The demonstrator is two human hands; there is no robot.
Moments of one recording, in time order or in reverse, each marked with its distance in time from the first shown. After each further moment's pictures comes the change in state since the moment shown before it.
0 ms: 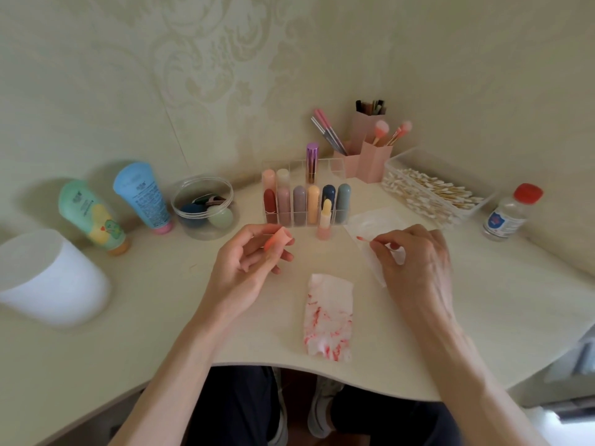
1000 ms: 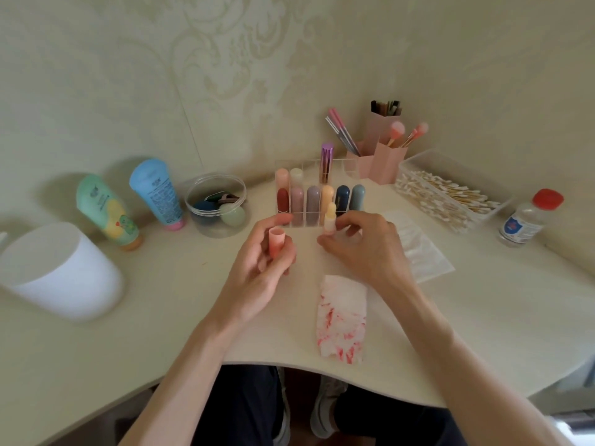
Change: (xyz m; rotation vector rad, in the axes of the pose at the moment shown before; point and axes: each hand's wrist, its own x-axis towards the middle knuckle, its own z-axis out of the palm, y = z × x) left_hand 0.002 -0.007 -0.005 0.005 -0.086 0.078; right_hand 0.024 -0.073 0.021 0.261 -0.327 0.026
